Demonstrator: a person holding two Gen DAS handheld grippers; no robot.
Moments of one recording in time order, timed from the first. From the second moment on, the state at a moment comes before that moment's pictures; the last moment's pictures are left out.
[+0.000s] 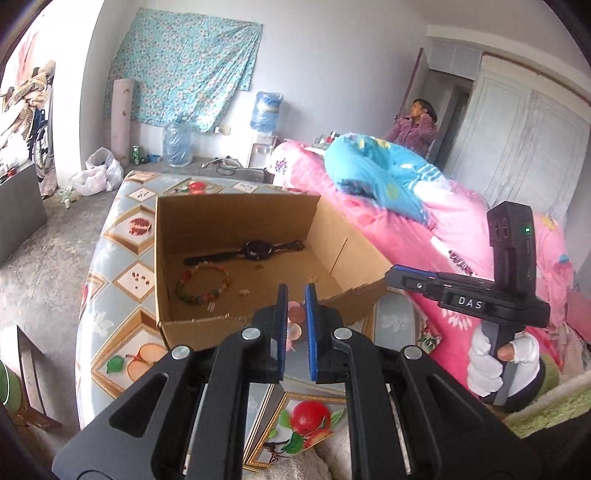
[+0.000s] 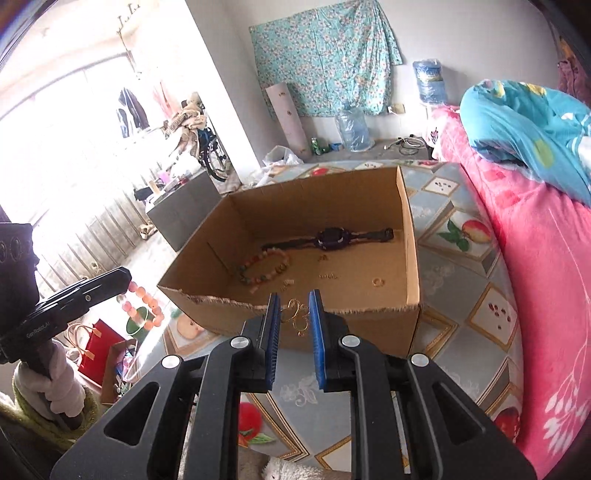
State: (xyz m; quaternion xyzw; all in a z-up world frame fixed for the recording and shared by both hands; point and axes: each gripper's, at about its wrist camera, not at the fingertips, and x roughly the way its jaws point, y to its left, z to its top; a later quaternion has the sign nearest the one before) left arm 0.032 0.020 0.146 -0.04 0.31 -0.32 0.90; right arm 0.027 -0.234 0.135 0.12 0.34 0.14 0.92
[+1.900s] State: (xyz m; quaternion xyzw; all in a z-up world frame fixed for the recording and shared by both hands) left arm 0.139 0.069 0.096 -0.10 0.38 -0.17 0.90; right arm 0.237 -0.208 0.079 0.01 0.60 0.12 0.79
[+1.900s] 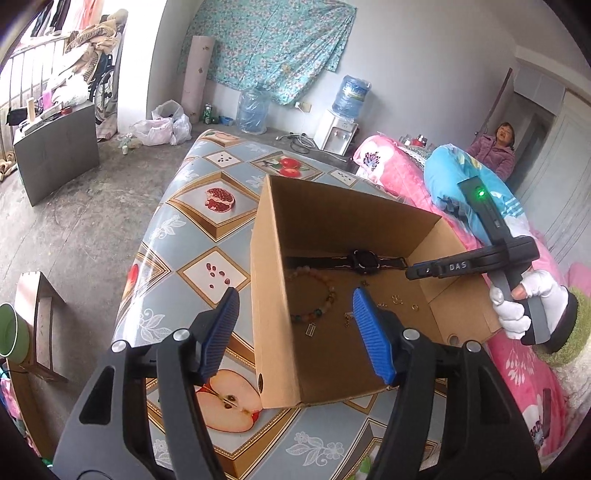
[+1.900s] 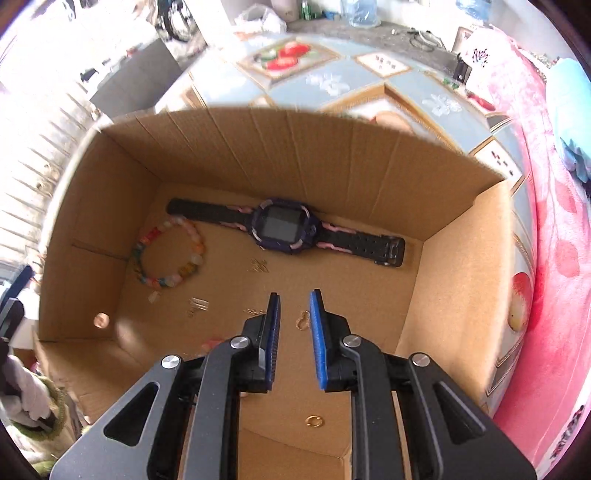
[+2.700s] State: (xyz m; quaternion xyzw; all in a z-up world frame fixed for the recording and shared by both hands) left arm 0.151 0.057 0.044 -0.20 0.47 -0.19 0.84; right arm 0.115 -0.305 0.077 0.25 0.51 0.10 0.82
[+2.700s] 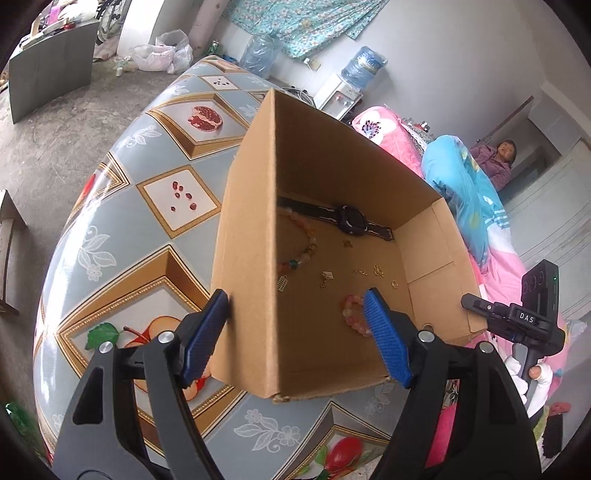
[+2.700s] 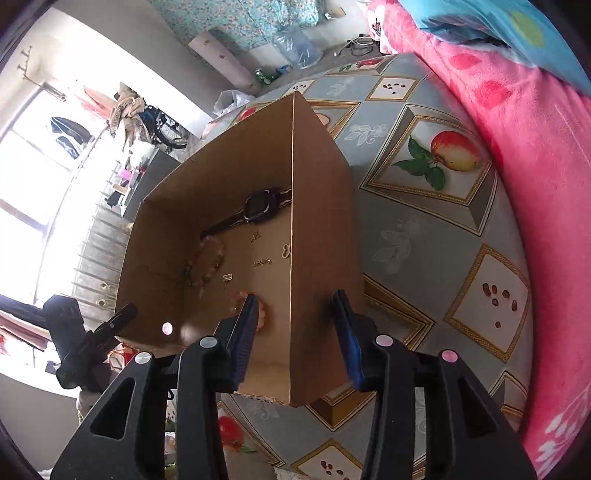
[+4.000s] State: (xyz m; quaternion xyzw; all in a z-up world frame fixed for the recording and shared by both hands) left arm 0.078 0.073 0.054 -0.17 0.46 -0.15 0.86; right arm 0.054 -0.295 0.068 0.29 0.49 0.10 0.81
